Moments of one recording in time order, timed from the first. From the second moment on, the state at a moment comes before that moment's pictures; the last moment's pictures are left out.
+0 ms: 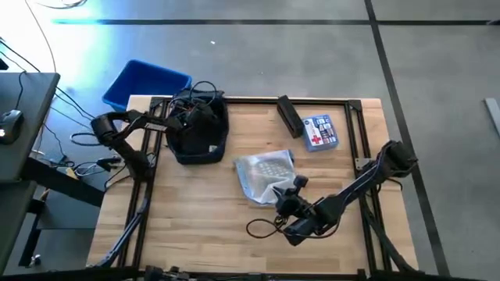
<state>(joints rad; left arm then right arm) 0.59 1.55 0.59 0.28 -0.83 -0.13 0.61 1.79 1.21 -0.61 1.06 0.56</state>
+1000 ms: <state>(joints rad) 0.03 1.21 0.43 0.14 -0.75 -0.39 0.37 1.98 1.23 0.02 0.58 0.26</state>
